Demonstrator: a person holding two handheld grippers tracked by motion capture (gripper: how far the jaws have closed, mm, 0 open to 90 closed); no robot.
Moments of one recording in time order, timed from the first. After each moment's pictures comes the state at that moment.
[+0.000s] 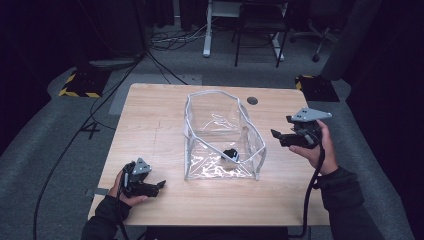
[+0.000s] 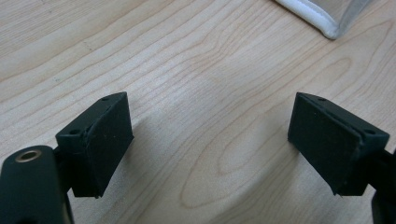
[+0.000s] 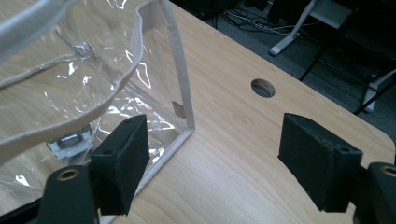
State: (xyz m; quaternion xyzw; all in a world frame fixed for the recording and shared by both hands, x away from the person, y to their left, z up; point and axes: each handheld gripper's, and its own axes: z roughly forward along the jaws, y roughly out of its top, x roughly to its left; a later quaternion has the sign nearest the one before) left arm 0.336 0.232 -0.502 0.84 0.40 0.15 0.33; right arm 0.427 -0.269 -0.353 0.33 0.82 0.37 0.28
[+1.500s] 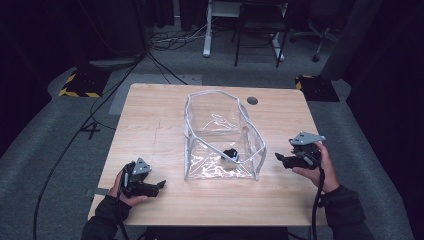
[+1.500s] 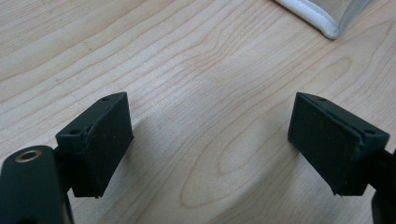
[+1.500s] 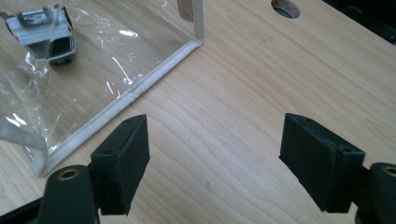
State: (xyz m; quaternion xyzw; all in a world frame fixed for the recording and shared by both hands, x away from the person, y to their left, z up) left arm 0.336 0.232 -0.502 0.84 0.40 0.15 0.33; right arm 0.408 -0.294 -0.428 0.34 0.85 0.32 0.24
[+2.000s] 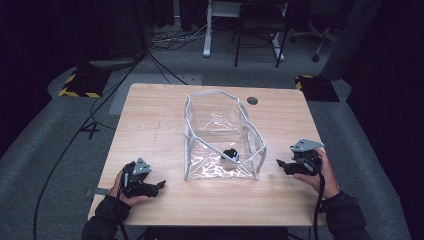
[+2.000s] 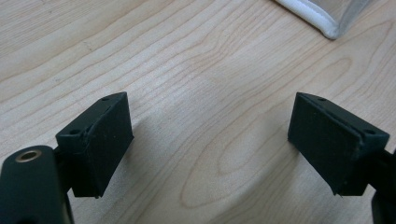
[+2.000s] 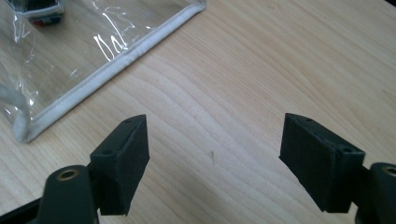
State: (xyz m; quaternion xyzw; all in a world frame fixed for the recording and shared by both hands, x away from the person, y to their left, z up) left arm 0.336 0.232 -0.502 0.84 0.40 0.15 0.33; right arm 0.401 -0.303 -0.451 0.35 0.85 0.30 0.24
